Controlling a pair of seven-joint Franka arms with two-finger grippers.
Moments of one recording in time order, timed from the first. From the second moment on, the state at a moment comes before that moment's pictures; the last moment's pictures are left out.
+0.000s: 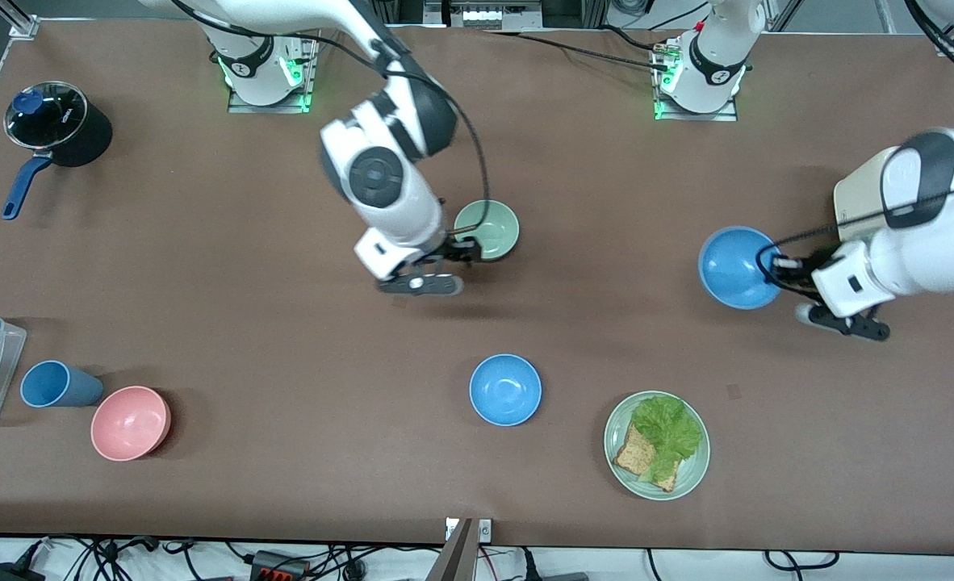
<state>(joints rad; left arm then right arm) 0.36 0.25 -0.43 -1.71 -0.13 1.70 0.09 0.74 0.52 -0.16 -1.47 0.20 2.03 0.60</state>
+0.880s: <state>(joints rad) 0.12 0.39 -0.81 -1.83 -0.05 2.08 -0.93 0.50 0.38 -0.30 -1.47 0.18 1.89 0.45</state>
